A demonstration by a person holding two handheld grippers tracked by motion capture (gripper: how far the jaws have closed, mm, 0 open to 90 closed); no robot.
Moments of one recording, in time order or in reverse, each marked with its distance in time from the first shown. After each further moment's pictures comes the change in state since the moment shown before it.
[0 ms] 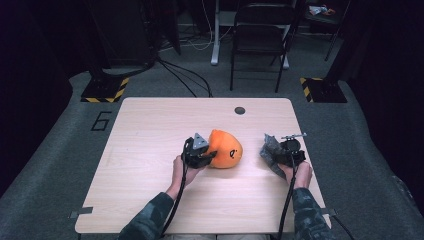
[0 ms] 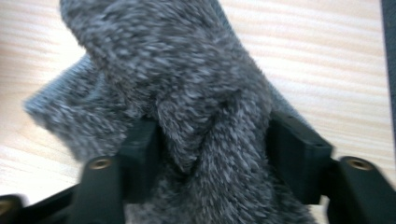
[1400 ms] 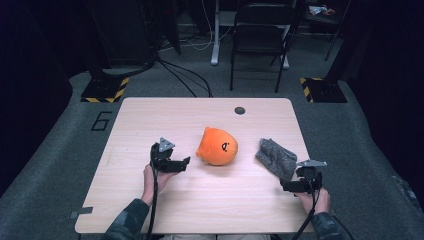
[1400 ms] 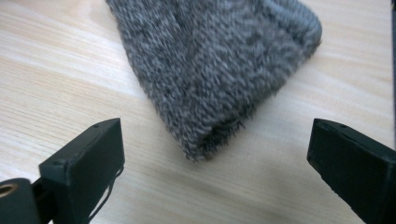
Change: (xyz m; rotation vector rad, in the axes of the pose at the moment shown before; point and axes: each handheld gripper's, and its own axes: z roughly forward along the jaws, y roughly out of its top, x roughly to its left) left arm 0.058 -0.058 -0.055 0.051 0.149 -0.168; right arm -0.027 -0.086 -0.034 -0.095 0.124 -0.098
